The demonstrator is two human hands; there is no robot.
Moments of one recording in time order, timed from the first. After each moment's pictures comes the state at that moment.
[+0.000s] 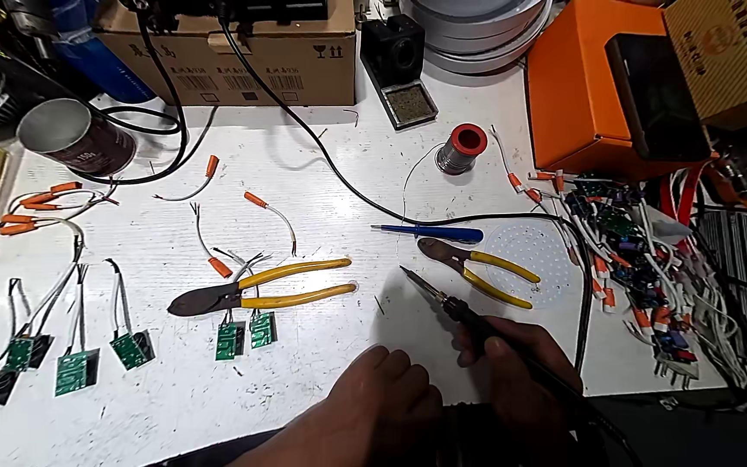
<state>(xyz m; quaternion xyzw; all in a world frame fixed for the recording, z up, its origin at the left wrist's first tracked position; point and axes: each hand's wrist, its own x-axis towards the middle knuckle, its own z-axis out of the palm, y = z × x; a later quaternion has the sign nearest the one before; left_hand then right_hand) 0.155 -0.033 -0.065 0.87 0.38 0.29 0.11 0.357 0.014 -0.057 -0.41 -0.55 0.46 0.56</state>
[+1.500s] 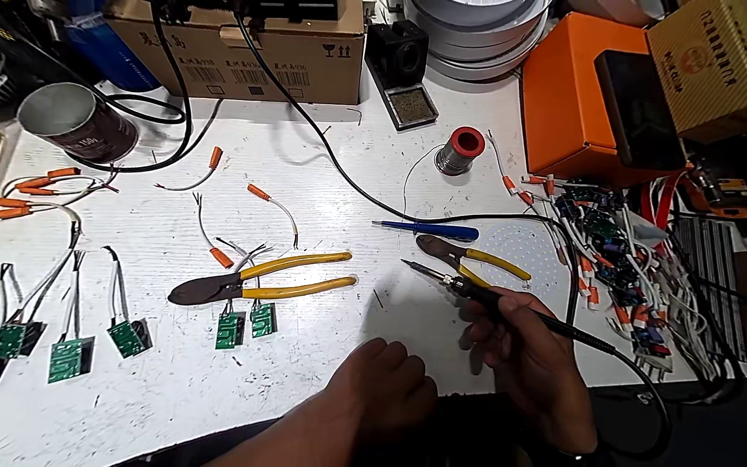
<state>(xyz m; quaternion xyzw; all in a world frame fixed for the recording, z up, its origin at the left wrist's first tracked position) 0.156 -0.032 -0.066 0.87 0.38 0.30 0.10 0.371 0.040 -0.028 -0.46 -0.32 0.67 0.49</state>
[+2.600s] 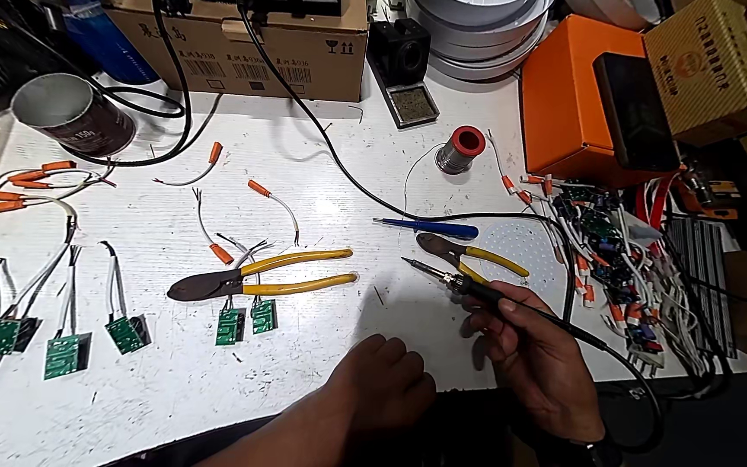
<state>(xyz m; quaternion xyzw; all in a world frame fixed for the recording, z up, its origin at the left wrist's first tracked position) 0.155 -0.033 -0.067 0.87 0.38 0.30 0.10 0.380 0.045 -0.027 -0.41 -0.22 0.73 0.50</state>
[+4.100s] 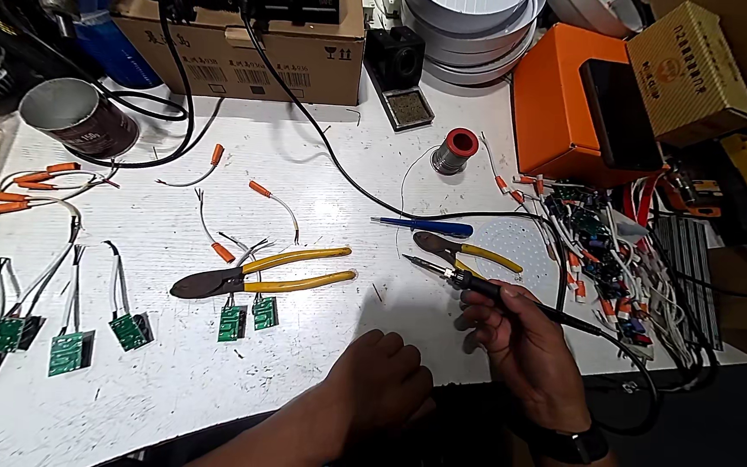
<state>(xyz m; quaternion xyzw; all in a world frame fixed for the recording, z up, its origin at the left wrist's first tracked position) 0.157 -0.032 -0.071 0.87 0.38 0.30 0.10 0.375 0.044 -0.028 -0.48 -0.24 0.68 0.50</state>
